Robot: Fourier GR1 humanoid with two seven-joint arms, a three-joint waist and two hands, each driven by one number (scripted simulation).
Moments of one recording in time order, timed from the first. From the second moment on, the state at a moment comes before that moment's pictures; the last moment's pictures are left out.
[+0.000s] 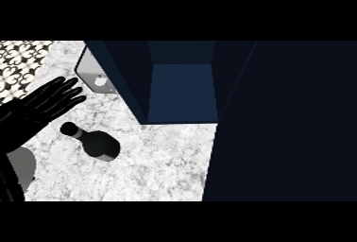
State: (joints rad) left arm -0.22 0.44 0.15 -1.61 0.79 -0.76 0.32; right arm -0.02 -0.14 0.50 -2.51 0.04 -0.28 0.61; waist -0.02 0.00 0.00
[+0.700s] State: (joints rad) left arm -0.23 0.37 0.23 -1.33 0.42 -0.93 0.02; right arm -0.06 -0.19 0.55 -2.51 0.06 -0.35 0.62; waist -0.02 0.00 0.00
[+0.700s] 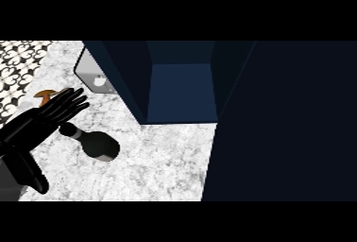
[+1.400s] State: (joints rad) left arm -0.28 0.36 0.20 -1.03 0.07 -0.88 -0.28; right arm -0.09 -0.24 0.58 -2.51 0.07 -0.40 0.63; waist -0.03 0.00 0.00
